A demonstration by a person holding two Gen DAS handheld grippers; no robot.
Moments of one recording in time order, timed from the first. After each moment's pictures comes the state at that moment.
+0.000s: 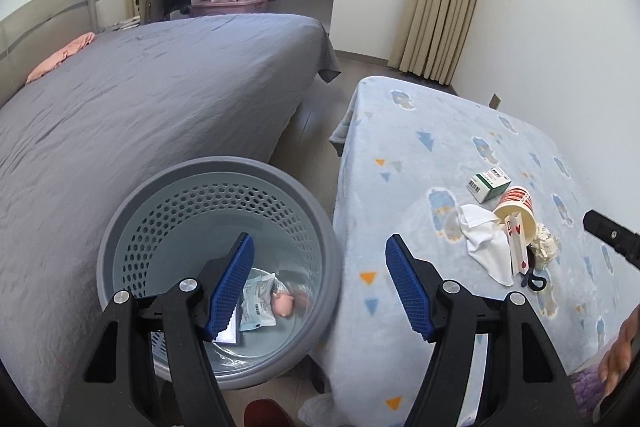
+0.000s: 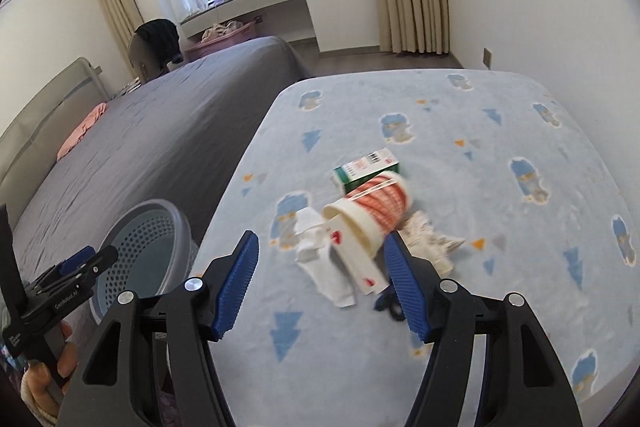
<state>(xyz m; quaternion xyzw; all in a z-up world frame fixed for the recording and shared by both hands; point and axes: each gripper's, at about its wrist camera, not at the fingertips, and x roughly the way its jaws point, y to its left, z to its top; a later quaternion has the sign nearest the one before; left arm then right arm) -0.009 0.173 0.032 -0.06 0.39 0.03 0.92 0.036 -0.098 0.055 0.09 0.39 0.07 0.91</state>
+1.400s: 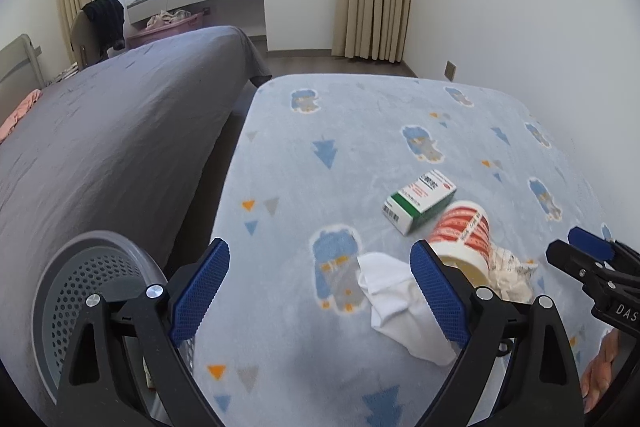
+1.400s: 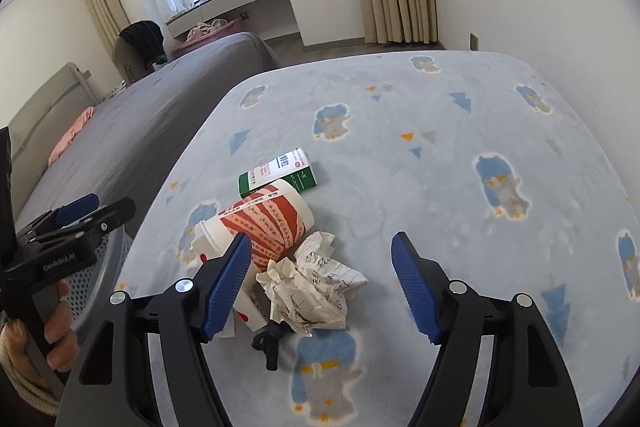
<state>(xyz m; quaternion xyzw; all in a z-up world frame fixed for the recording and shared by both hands) 0.086 0.031 0.013 0.02 0.39 -0.04 0.92 0.083 -0.189 0.000 0.09 0.40 0.06 0.91</state>
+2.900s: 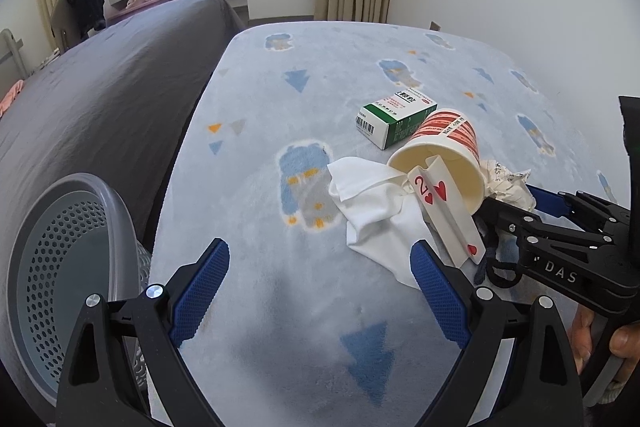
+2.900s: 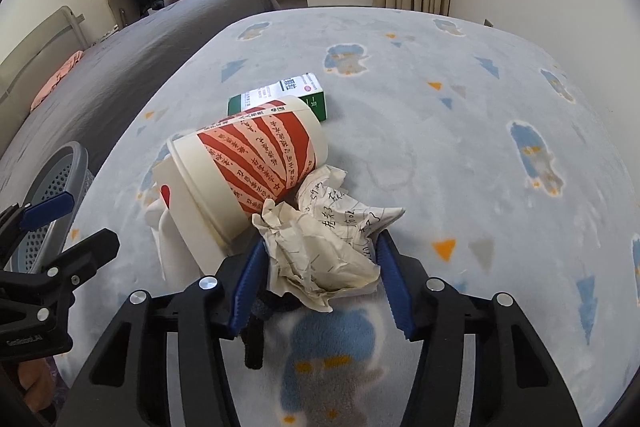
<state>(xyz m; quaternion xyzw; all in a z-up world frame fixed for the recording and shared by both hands) 0.057 0.014 -0.038 0.03 0.44 -0.07 0.89 0.097 -0.156 -0.055 0.03 0.46 0.06 0.89</state>
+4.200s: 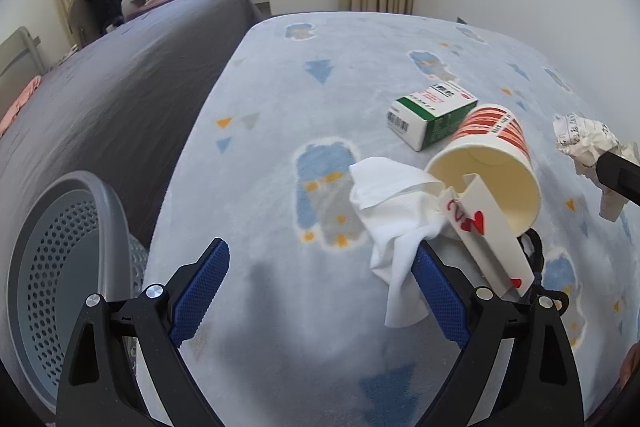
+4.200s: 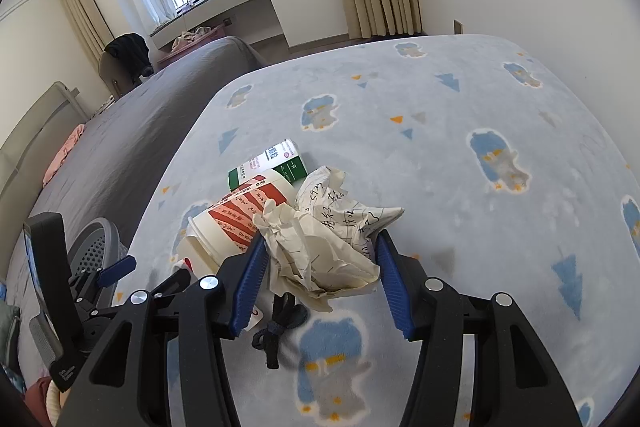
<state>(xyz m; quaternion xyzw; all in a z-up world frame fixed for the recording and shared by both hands) 0.082 0.008 -0.060 0.04 0.44 -0.03 0.89 0.078 -0.191 -0.014 0.14 0.41 0.04 0.90</state>
